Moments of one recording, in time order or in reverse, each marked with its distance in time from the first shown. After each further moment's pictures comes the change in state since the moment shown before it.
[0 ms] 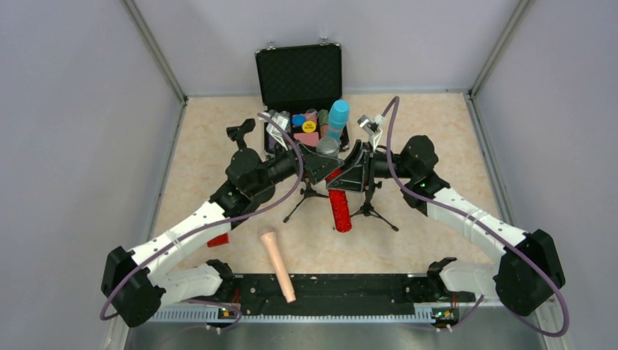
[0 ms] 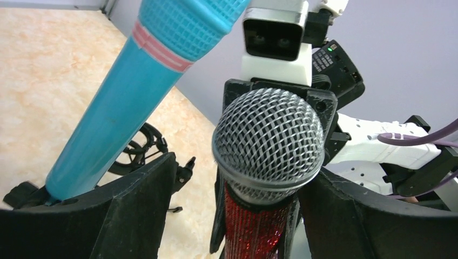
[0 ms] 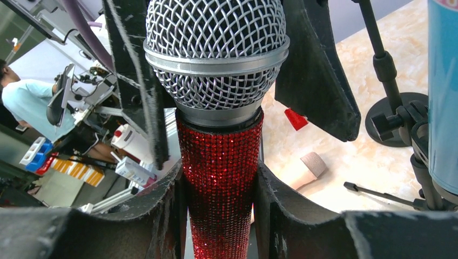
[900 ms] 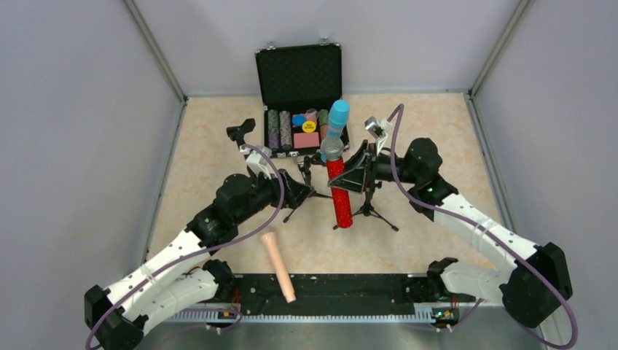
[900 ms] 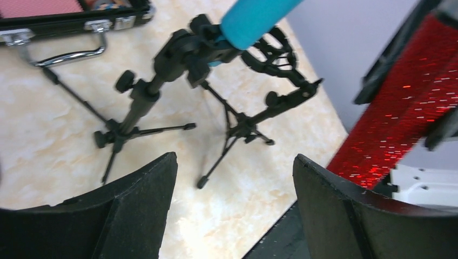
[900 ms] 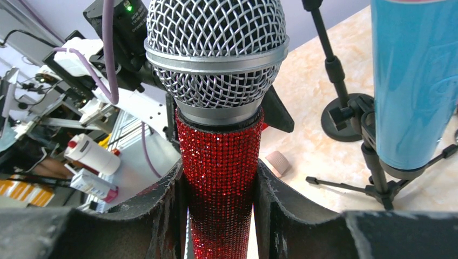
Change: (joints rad) left arm -0.001 -0.315 -0.201 -0.476 -0.276 0.119; right arm 0.000 -0.072 -0.012 -0.155 0.119 -0.164
